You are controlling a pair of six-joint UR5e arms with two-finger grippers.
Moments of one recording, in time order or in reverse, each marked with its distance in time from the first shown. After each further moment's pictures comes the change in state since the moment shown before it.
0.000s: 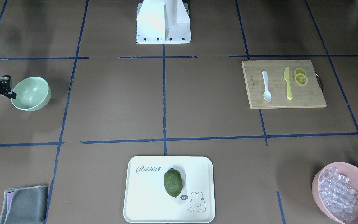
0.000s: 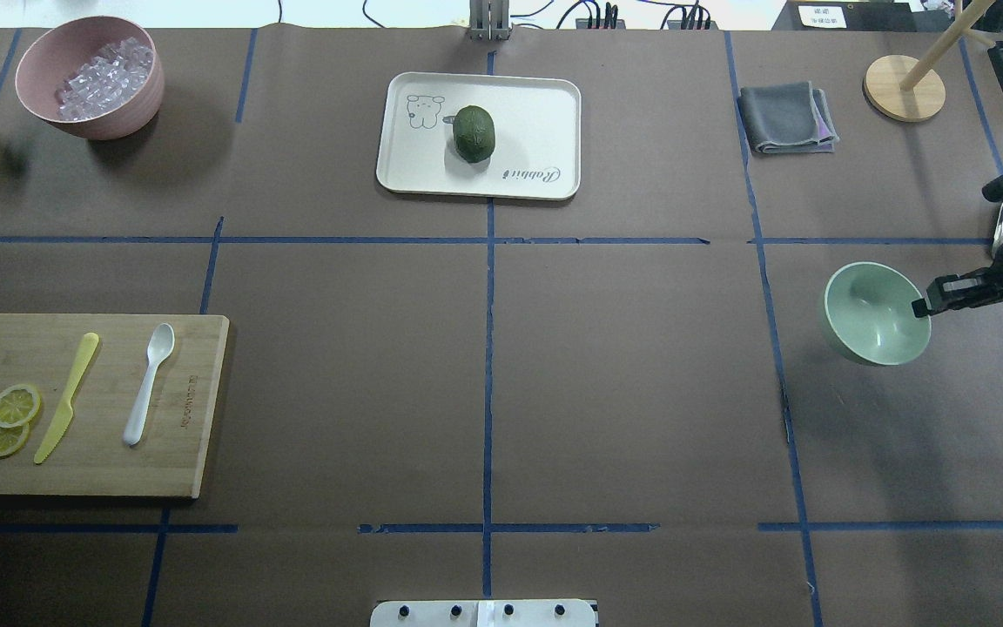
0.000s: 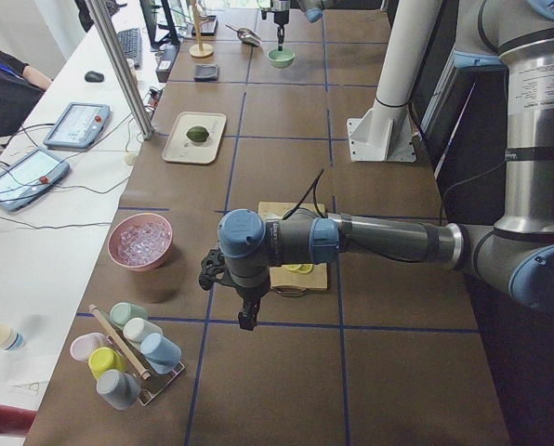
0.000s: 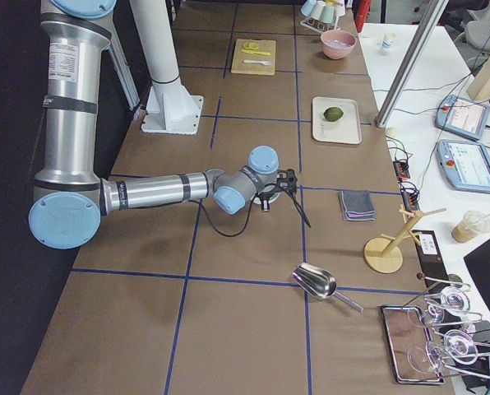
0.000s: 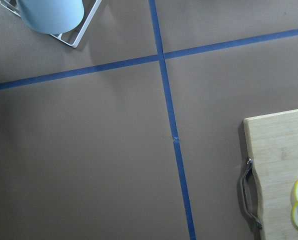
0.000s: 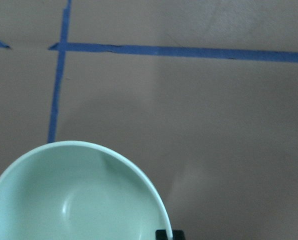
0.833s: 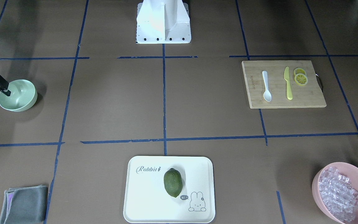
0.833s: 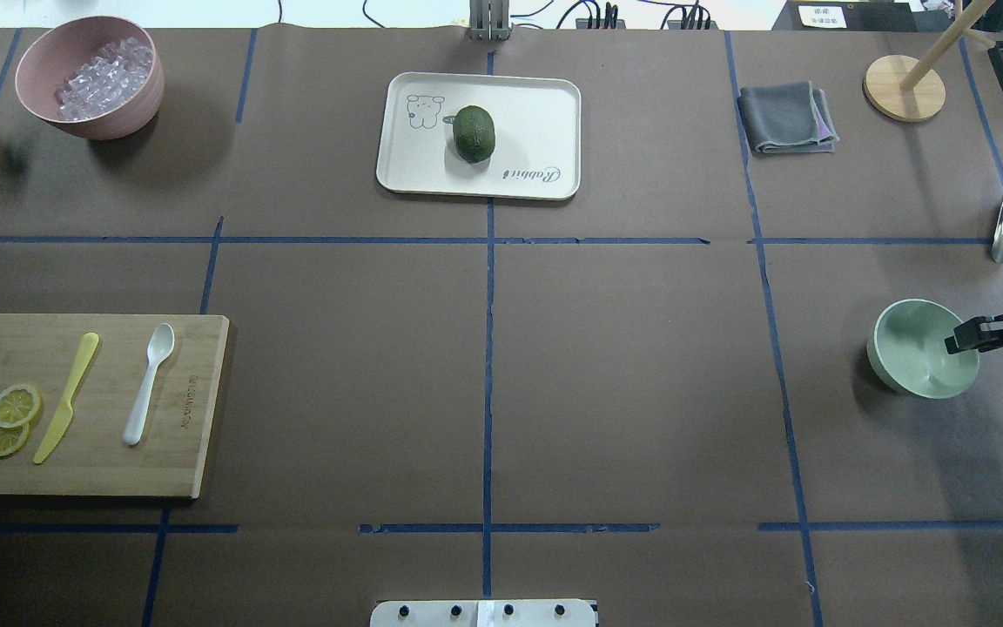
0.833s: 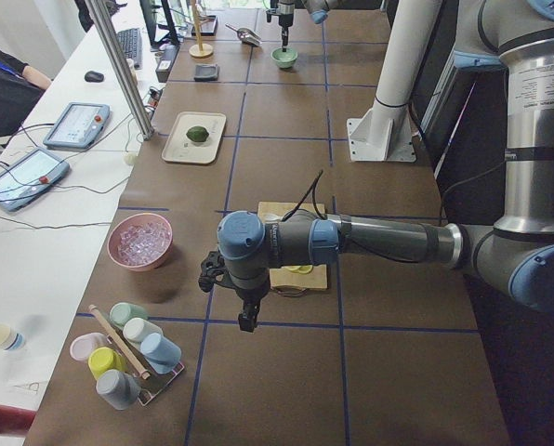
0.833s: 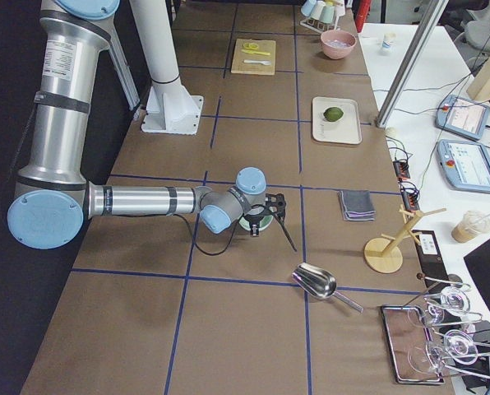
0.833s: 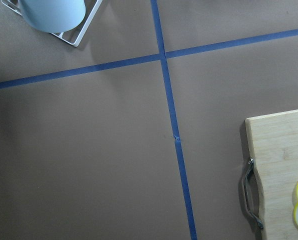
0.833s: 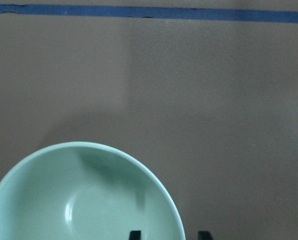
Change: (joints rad) left arm 0.000 -0.002 0.010 -0.001 0.000 0.000; right arm -0.037 -0.121 -0.084 0.089 -0.118 -0.023
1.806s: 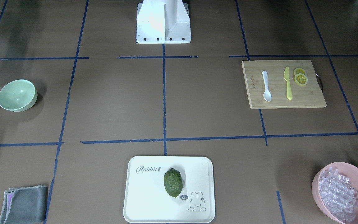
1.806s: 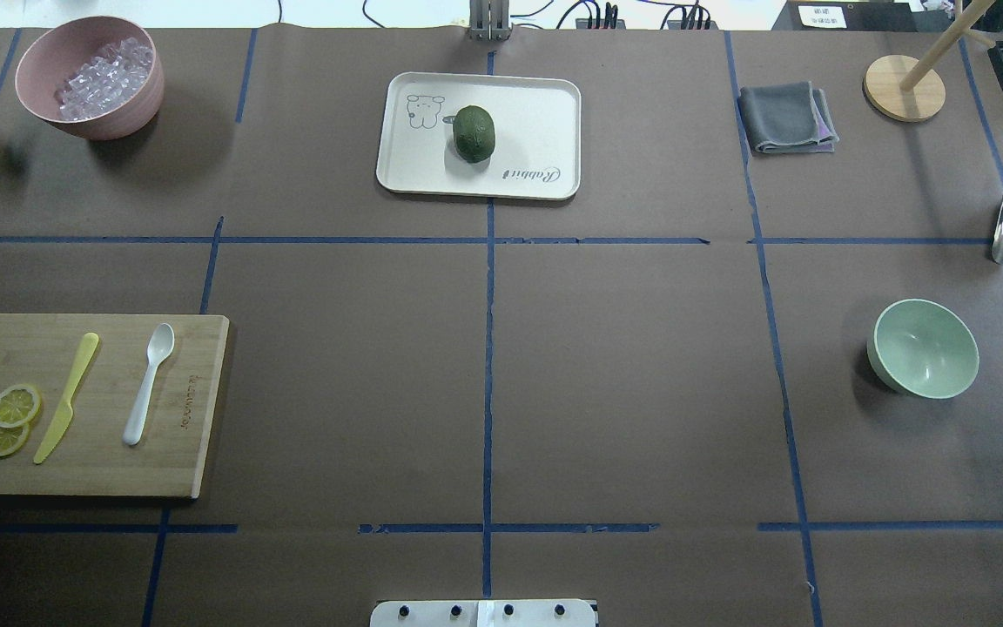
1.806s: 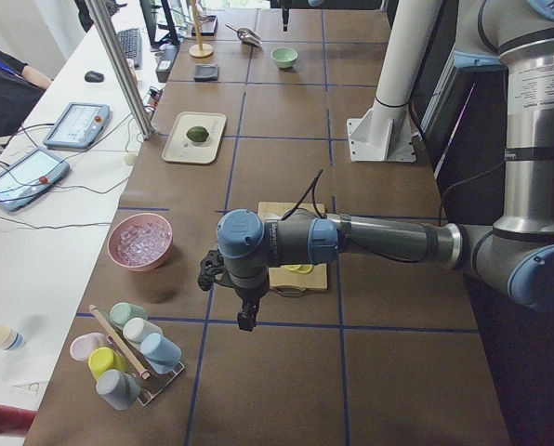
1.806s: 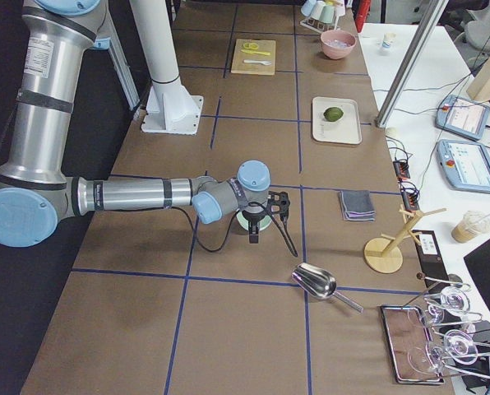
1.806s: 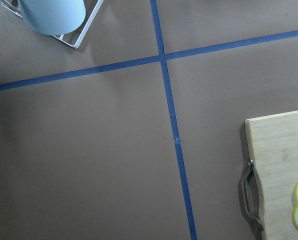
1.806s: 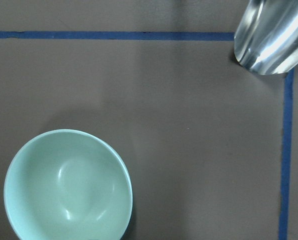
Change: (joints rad) left arm 0.000 -0.003 -0.001 0.000 0.002 -0.001; right arm 0.132 -0.032 0.103 -0.196 0.079 -0.120
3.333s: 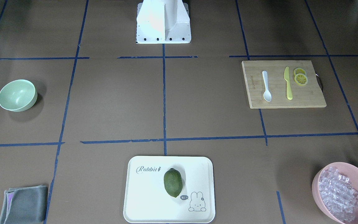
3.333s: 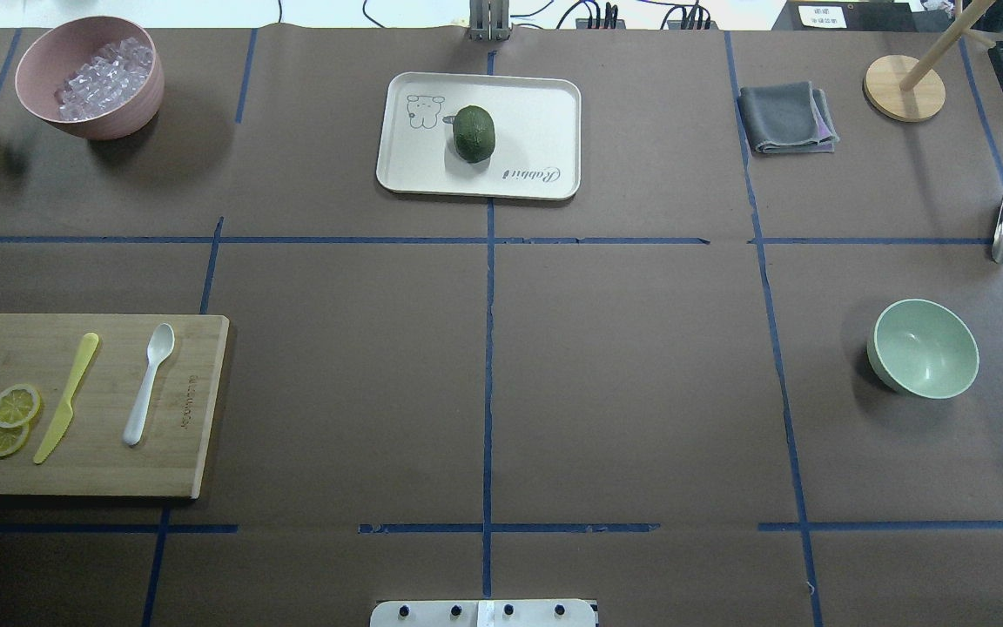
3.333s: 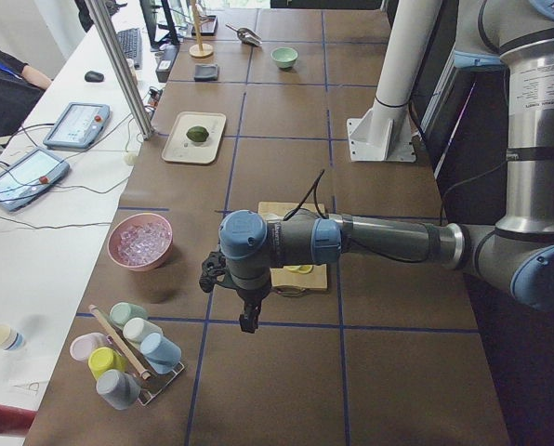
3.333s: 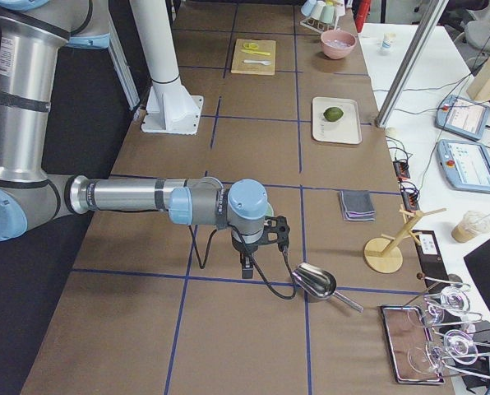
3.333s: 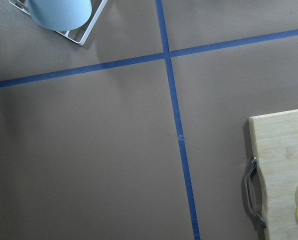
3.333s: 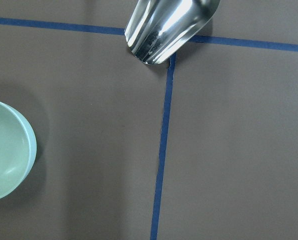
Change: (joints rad) left arm -0.008 0.007 -0.007 0.003 0.009 0.002; right arm 0.398 -0.003 0.057 -0.523 0.050 -0.671
